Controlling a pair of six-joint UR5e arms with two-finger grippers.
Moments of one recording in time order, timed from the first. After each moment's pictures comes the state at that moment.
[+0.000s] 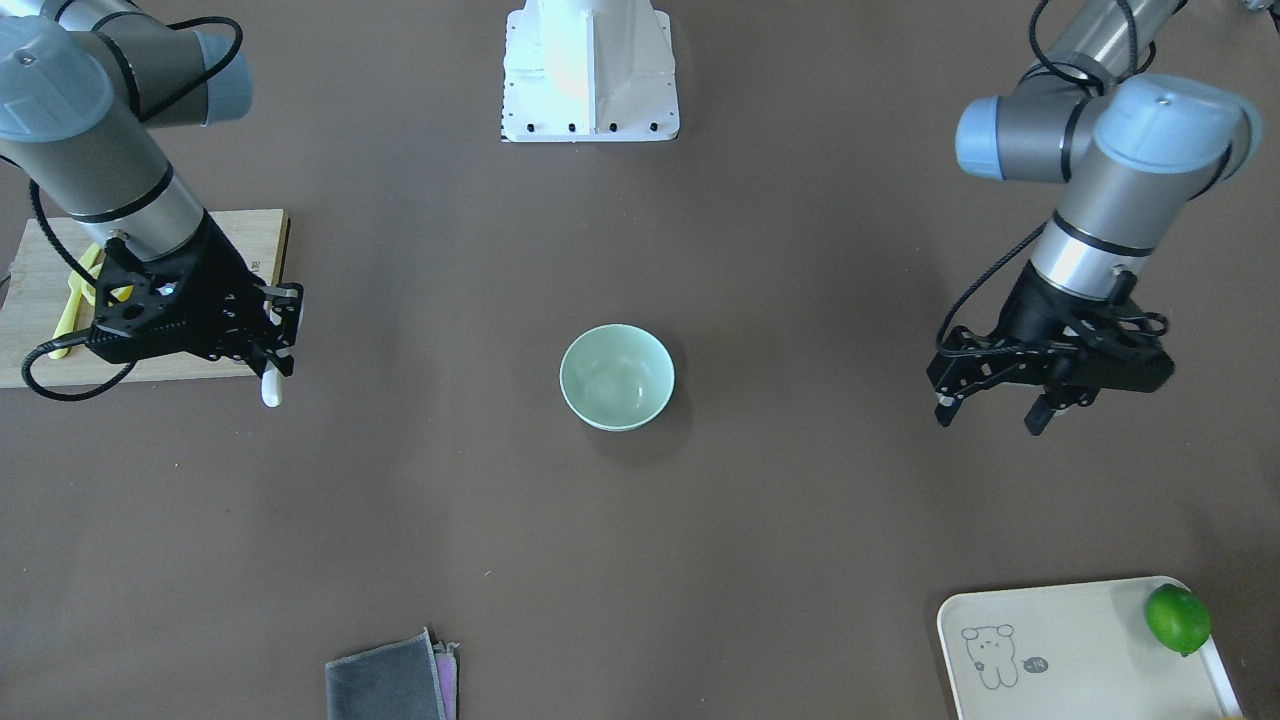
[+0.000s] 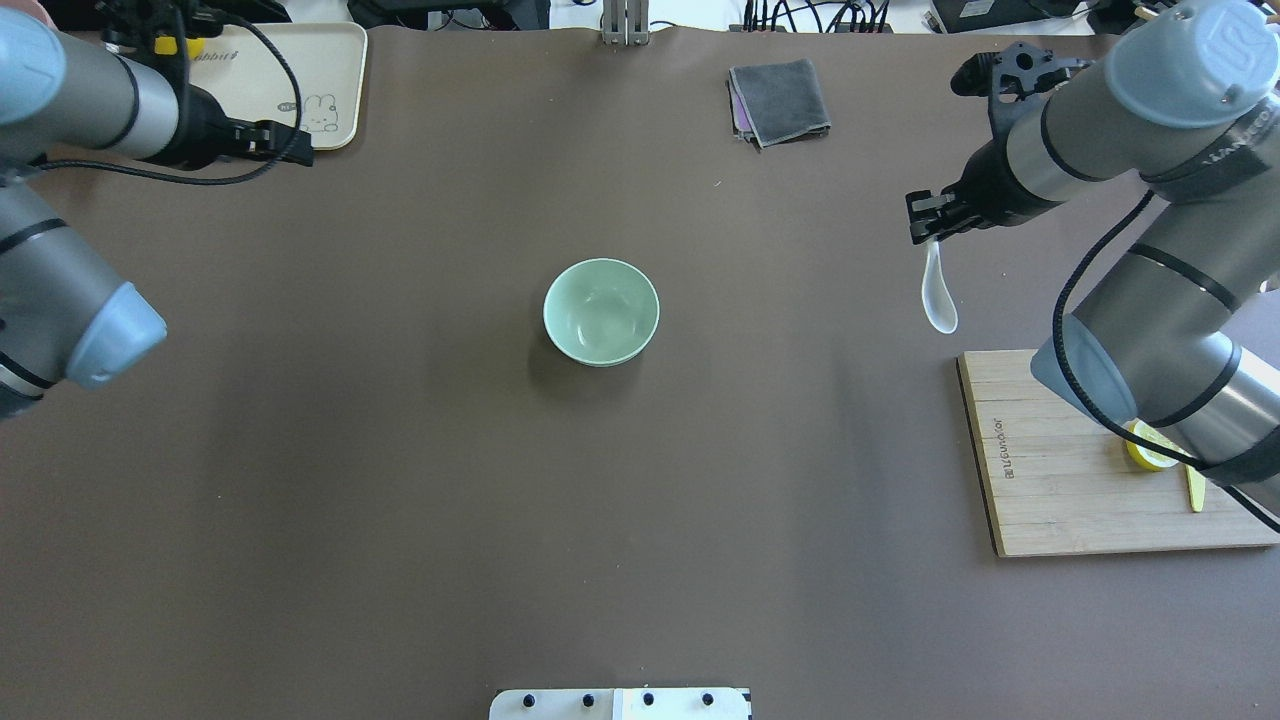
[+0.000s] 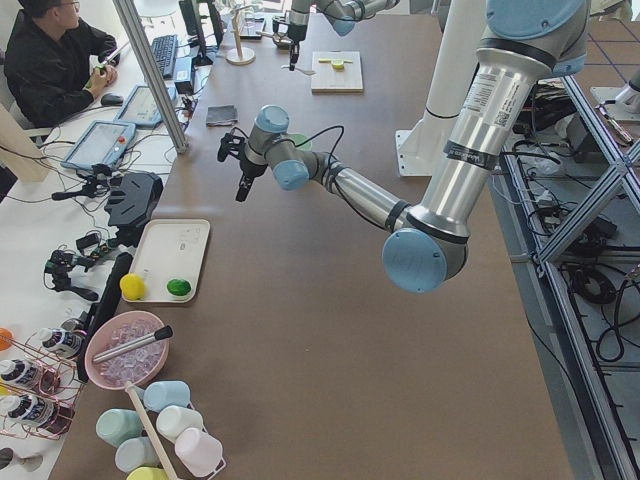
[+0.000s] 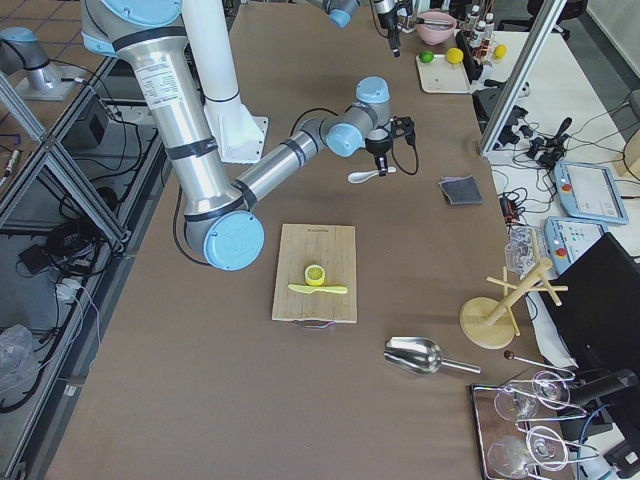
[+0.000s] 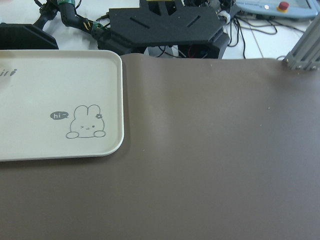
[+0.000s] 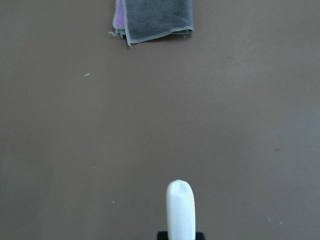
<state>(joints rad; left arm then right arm) -1.03 -1.93 -1.67 -2.00 -2.00 -0.81 0.88 -1.17 1.83 -1.40 2.02 0.87</state>
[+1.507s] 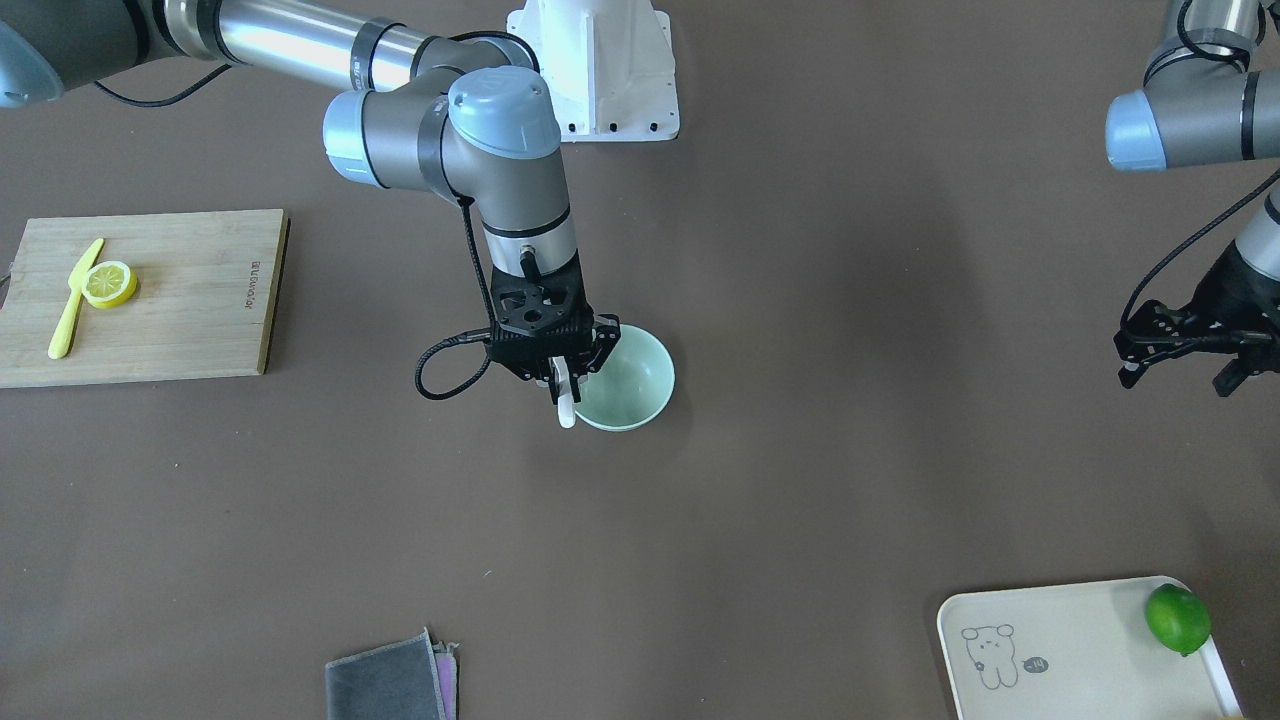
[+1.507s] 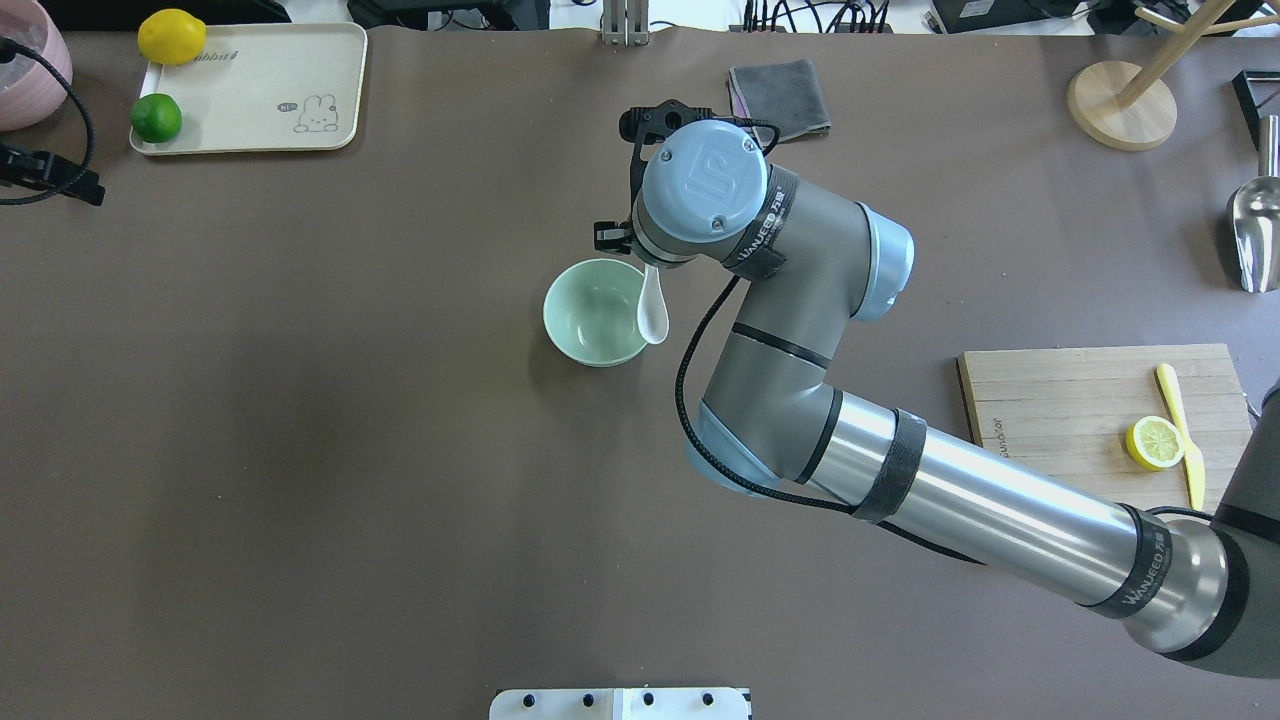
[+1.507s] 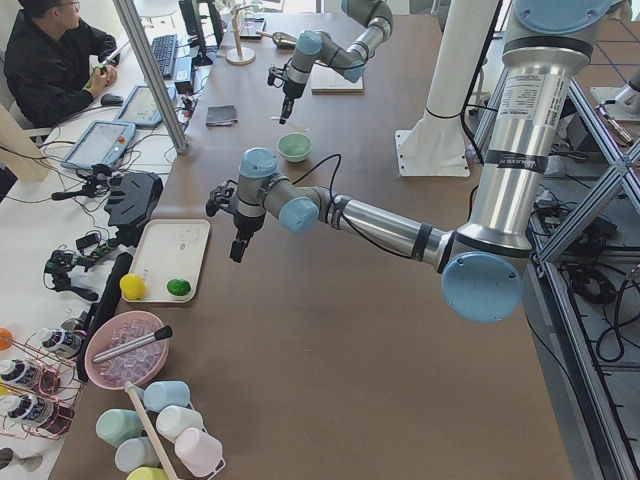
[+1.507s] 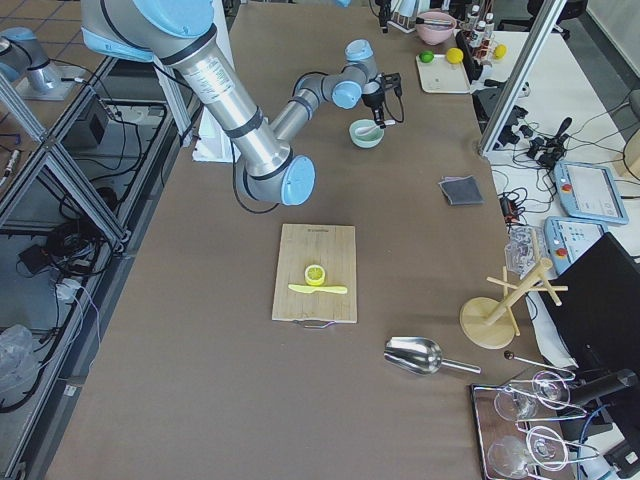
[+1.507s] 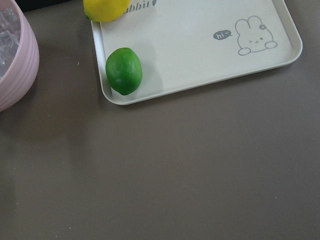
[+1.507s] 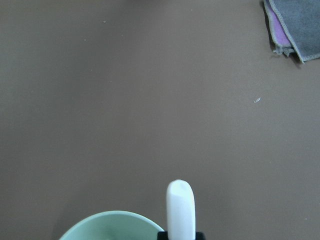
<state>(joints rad) -1.18 -1.75 -1.68 -1.91 -2.07 -0.48 0.58 -0.75 1.47 -1.37 1.64 1.15</state>
